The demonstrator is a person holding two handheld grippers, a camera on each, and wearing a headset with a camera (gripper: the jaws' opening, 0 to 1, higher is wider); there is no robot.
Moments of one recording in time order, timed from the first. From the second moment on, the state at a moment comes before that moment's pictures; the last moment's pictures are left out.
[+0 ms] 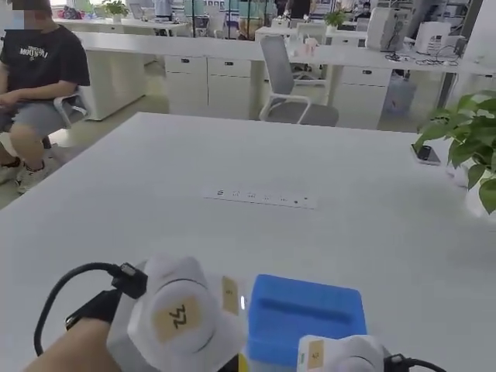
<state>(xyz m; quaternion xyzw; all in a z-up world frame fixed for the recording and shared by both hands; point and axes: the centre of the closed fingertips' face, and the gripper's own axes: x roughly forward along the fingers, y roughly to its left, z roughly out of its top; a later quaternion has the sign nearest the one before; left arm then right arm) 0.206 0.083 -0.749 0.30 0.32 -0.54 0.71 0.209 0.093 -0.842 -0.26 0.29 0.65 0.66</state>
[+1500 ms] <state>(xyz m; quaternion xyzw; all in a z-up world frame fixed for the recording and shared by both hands) 0.223 0.072 -0.761 0.23 0.33 -0.55 0.73 0.224 0.101 -0.811 -0.20 0.29 0.63 0.69</state>
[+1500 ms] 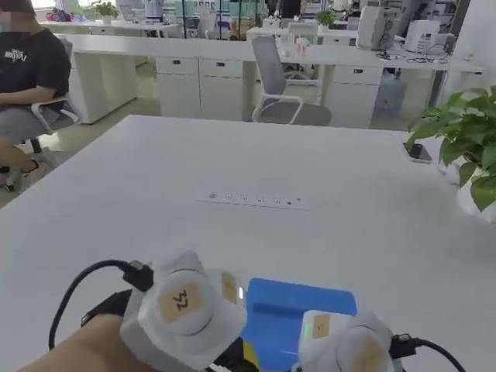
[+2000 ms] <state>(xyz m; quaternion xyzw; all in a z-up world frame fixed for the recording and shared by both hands) 0.199 0.083 -0.743 0.02 0.24 -0.45 0.86 0.235 0.090 -0.810 -0.10 0.33 0.60 0.72</state>
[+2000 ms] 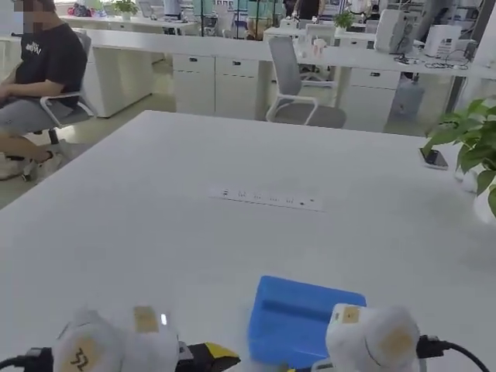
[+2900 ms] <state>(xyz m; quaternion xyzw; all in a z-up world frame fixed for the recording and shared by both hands) 0.219 0.102 -0.718 0.01 0.08 -0.26 0.96 0.311 0.016 -0.727 -0.03 0.29 0.51 0.81</state>
